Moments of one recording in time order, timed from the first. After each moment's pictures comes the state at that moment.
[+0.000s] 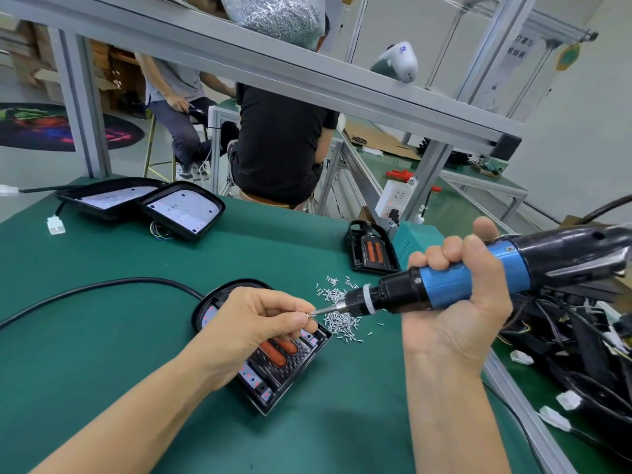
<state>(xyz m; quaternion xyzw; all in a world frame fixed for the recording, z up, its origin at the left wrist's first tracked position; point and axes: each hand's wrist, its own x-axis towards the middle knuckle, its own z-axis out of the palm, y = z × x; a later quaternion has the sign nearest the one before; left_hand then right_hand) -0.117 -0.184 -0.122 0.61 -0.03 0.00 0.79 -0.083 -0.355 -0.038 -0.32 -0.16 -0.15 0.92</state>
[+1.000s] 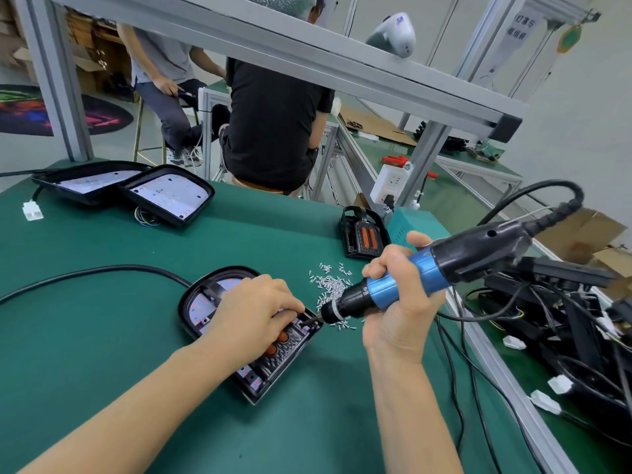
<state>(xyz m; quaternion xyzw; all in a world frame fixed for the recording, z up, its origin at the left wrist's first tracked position) -0.093 -0.192 -0.144 0.93 -0.08 0.13 0.32 -0.059 -0.346 -0.094 -0.45 -0.13 -0.22 0.86</state>
